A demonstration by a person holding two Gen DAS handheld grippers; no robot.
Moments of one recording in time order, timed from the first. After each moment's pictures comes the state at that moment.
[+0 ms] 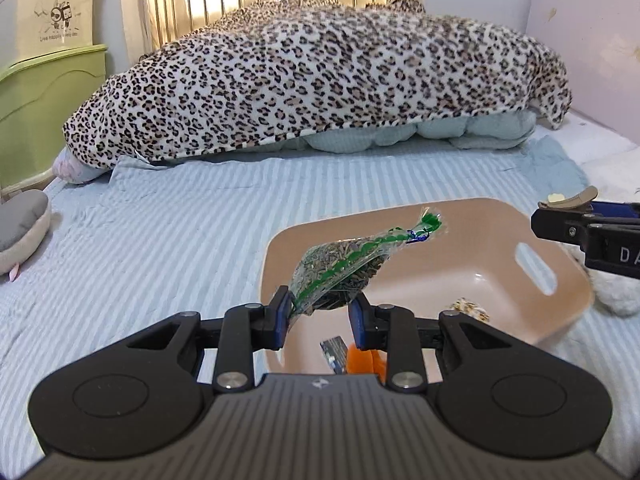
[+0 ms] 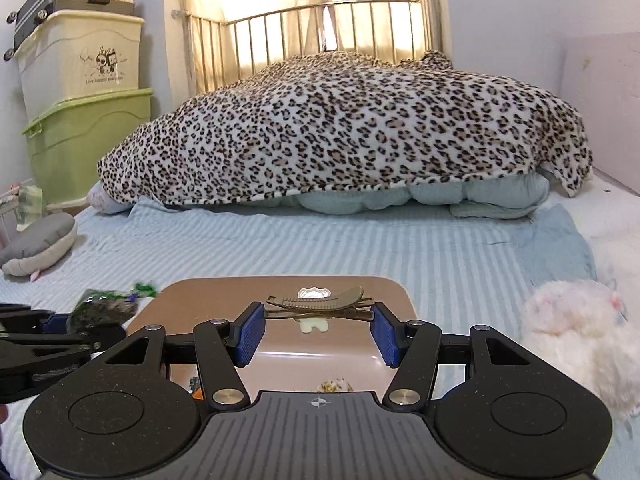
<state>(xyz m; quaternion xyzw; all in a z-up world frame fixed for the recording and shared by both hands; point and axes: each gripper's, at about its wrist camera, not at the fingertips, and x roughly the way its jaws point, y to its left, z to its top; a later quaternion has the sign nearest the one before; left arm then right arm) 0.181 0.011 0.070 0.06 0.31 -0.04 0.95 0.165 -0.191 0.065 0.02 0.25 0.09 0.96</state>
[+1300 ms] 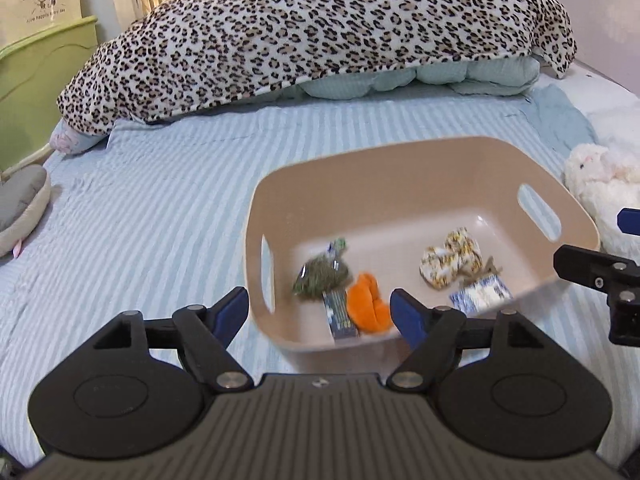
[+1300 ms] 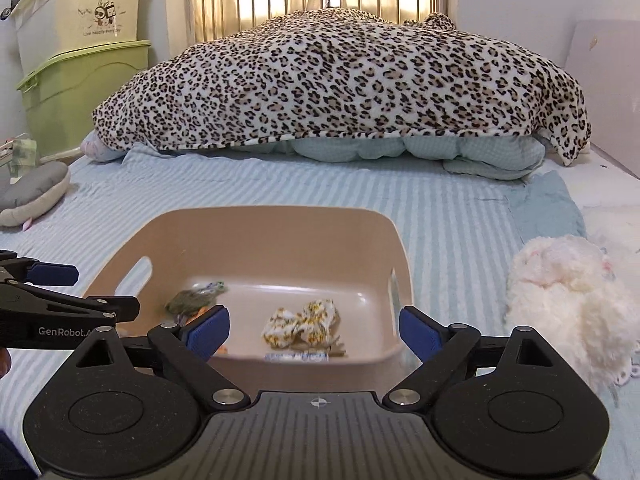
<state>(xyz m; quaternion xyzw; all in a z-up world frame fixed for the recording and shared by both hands) 0.166 0.004 0.050 0.08 0.38 -0.03 0.92 0.136 -0.199 0.035 -0.01 0.31 0.08 0.95</state>
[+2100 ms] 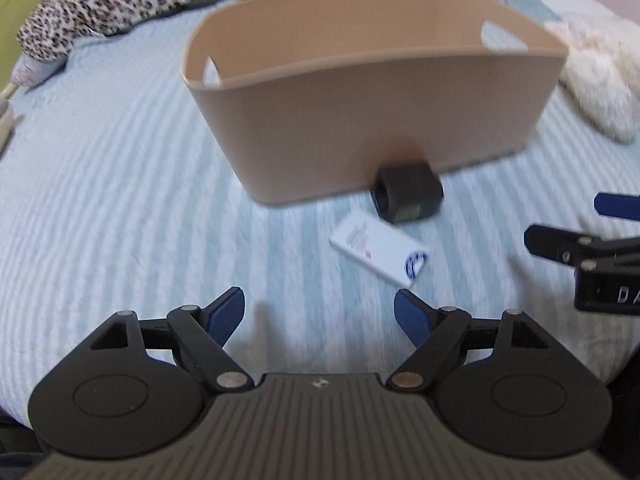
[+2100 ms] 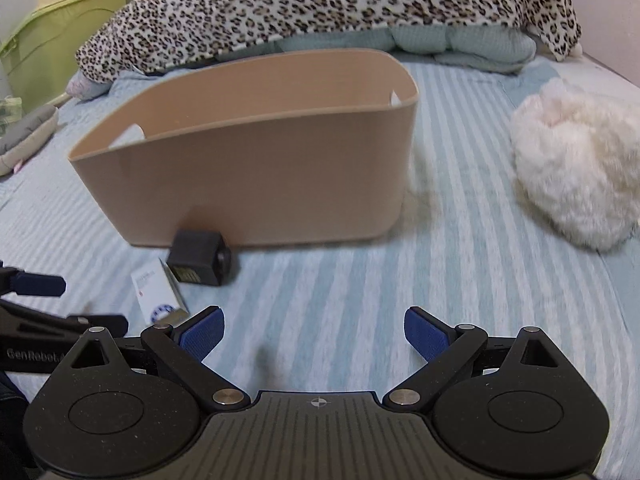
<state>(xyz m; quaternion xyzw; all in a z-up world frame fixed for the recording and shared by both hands) 0.108 0.006 -0.040 0.10 0.49 -0.07 0.86 0.086 -0.199 -0.062 0.02 0.42 0.06 0.91</state>
